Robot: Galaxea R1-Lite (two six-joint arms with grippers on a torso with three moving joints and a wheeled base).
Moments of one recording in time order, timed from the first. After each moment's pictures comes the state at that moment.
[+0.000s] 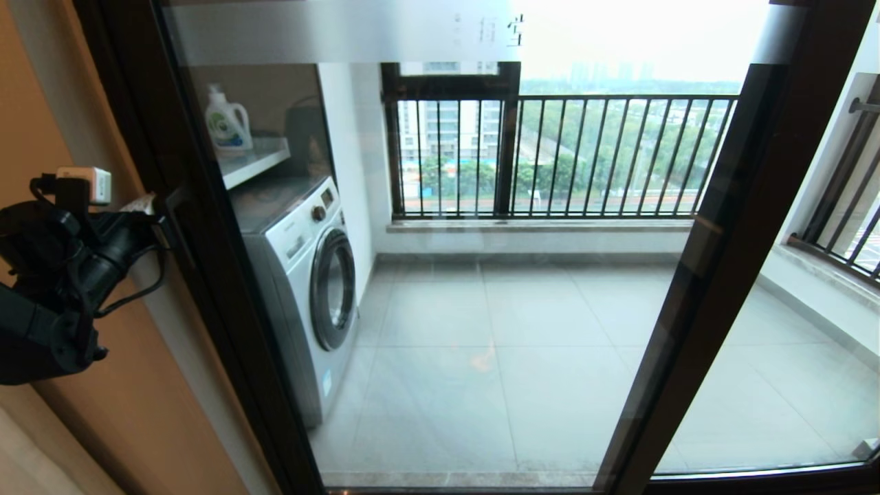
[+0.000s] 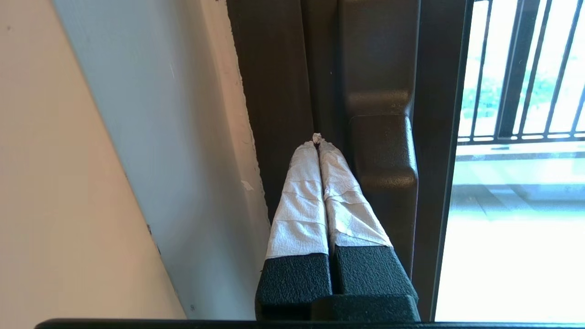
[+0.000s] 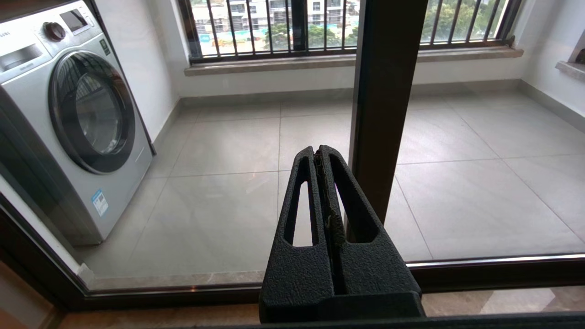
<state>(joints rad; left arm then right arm) 0.19 2.02 -0.93 -1.35 -0.19 0.11 0.00 0.00 0.00 -0.03 0.00 0.02</state>
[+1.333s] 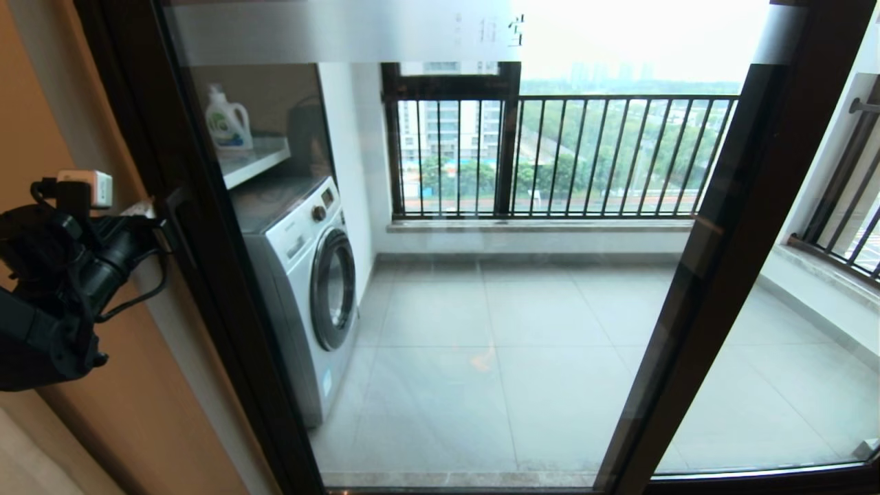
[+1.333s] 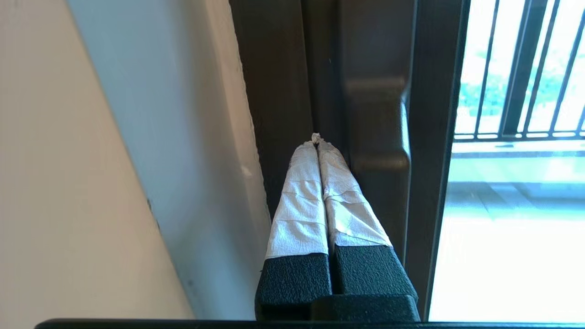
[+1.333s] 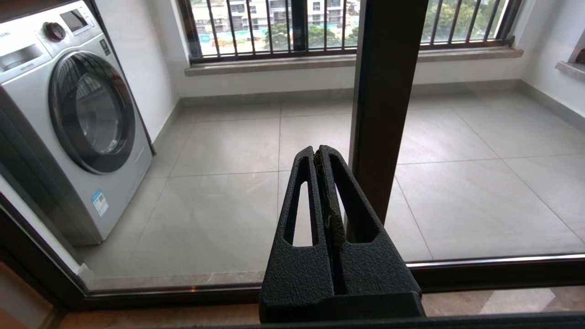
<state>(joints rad) 0.18 2.01 -0.89 -1.35 -0.17 0.11 0.00 0.00 0.00 -0.03 0.00 0.02</state>
